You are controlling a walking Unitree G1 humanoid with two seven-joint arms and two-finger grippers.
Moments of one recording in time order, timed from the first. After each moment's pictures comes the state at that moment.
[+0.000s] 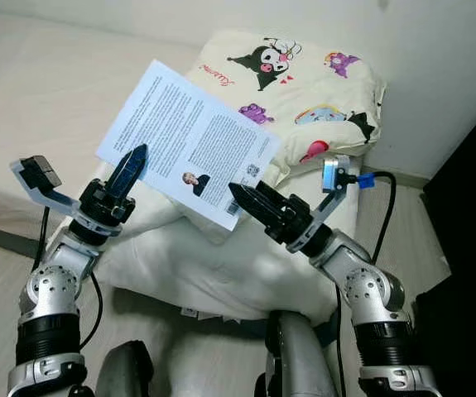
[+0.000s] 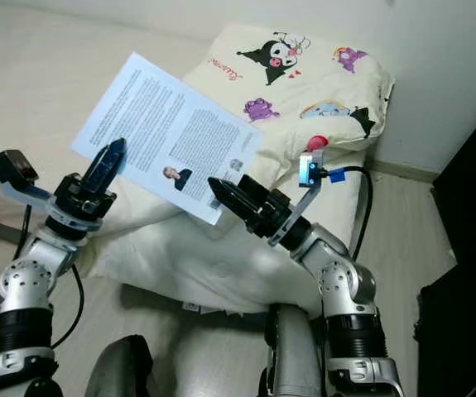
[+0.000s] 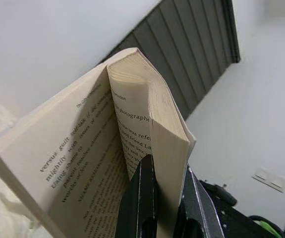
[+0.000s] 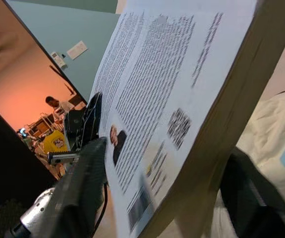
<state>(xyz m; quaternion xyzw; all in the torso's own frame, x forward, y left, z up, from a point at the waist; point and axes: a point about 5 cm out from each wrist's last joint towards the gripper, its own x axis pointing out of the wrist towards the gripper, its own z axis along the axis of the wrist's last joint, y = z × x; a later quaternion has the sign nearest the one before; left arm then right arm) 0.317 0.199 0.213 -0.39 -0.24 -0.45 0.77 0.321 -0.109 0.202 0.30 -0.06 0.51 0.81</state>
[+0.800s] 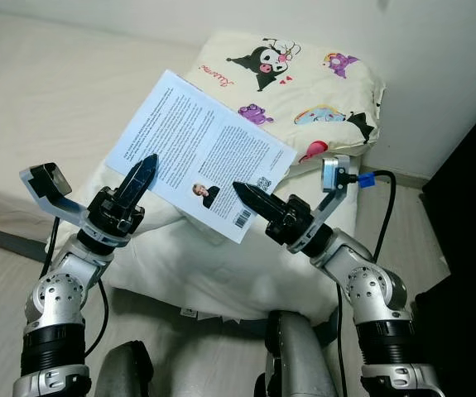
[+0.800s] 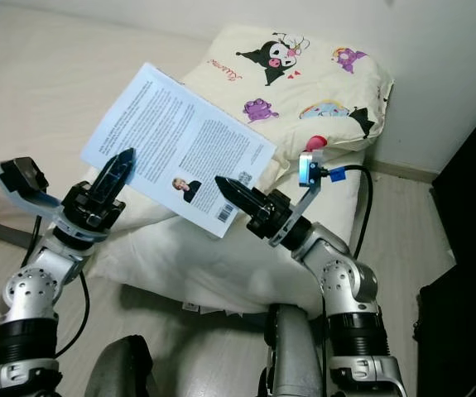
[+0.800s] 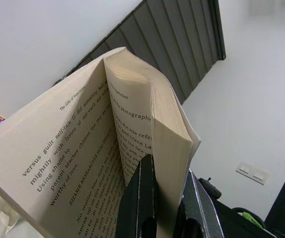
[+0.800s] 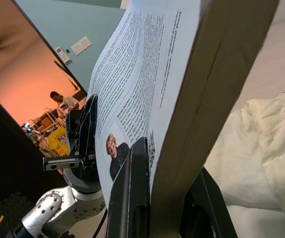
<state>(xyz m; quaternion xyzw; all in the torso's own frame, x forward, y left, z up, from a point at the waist) 0.311 0.189 0.209 -0.39 -0.24 -0.47 0.75 0.322 -0.109 0.203 0.29 -0.06 0.51 0.80</state>
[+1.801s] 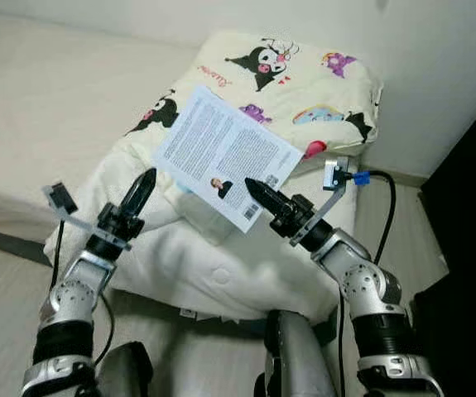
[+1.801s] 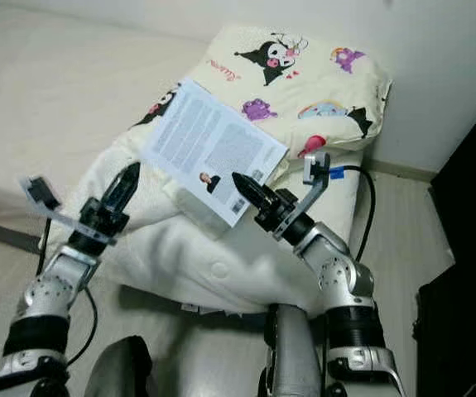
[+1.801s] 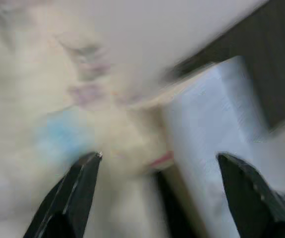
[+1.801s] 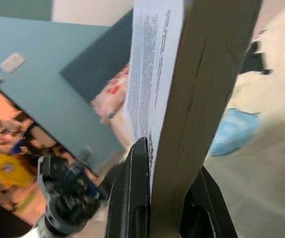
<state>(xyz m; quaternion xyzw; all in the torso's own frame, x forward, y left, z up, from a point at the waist) 0.333 0.232 0.124 -0.39 -0.09 -0.19 0.89 0.345 -0.123 0.187 0.30 -0.03 0.39 0.87</state>
